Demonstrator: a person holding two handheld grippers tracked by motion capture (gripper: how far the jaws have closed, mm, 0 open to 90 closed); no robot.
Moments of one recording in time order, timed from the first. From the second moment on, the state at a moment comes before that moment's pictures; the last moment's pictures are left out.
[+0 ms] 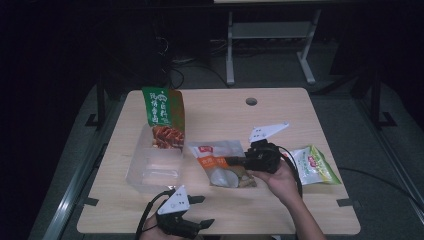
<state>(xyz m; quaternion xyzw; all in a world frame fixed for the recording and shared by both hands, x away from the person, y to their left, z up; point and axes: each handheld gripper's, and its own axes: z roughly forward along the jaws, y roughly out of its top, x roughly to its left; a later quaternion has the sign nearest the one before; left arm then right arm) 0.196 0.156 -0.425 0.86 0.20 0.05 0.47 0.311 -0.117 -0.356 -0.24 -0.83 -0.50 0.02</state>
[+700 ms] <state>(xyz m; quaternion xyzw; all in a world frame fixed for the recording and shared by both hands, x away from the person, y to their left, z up) 0.198 0.150 -0.434 0.87 0.18 0.05 0.46 0.351 0.004 -0.313 -0.18 -0.84 -0.51 0.06</state>
